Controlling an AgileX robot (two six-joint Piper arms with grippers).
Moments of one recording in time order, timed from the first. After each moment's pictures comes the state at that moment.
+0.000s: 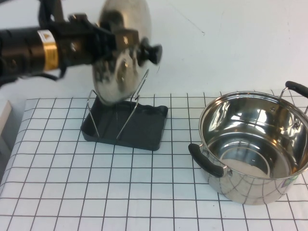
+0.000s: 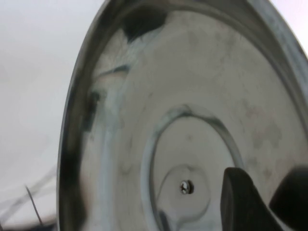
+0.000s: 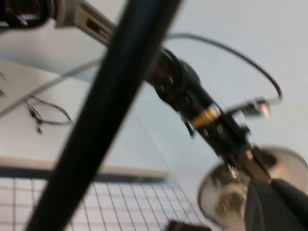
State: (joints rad) right arm 0.39 0.53 -1.02 0.96 0.90 -1.23; left arm -0.30 1.50 -1.27 1.78 -0.61 -2.16
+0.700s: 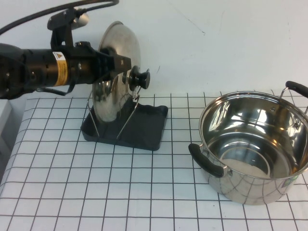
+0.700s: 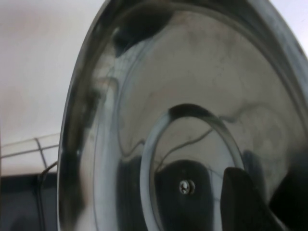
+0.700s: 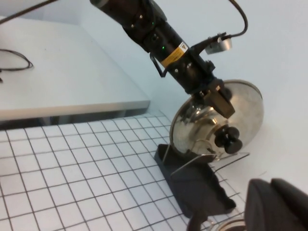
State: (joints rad) right arm 0.39 0.45 -0.87 0.70 0.83 -0.95; left arm -0.24 1.73 -1.32 1.78 -0.61 -2.12
